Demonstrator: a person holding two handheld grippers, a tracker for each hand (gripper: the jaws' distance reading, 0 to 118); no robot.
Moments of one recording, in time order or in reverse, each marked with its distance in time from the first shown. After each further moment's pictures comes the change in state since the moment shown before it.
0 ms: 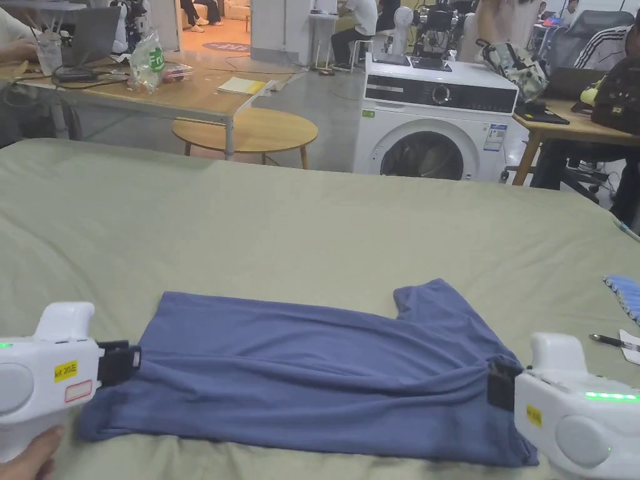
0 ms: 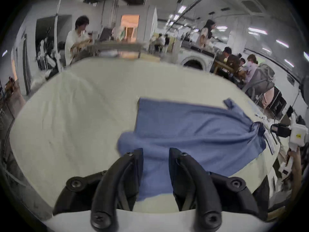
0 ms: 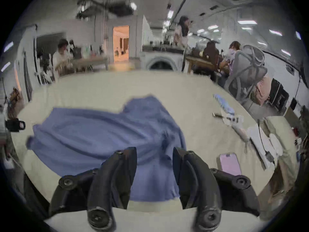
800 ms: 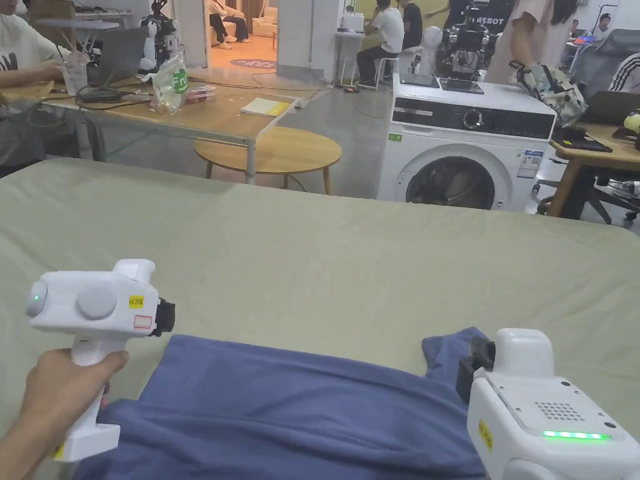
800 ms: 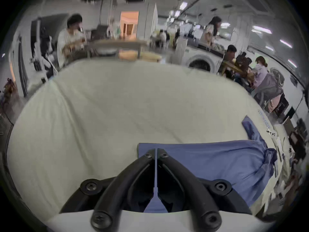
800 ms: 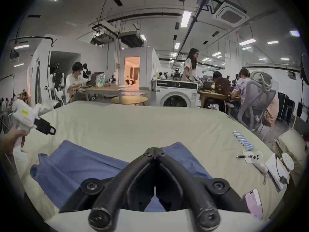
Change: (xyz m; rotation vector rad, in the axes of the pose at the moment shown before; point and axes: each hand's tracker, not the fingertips) left arm -0.045 0.127 -0.166 -0.206 0.007 0.043; right arm -0.087 0.054 -0.050 0.234 0.071 0.048
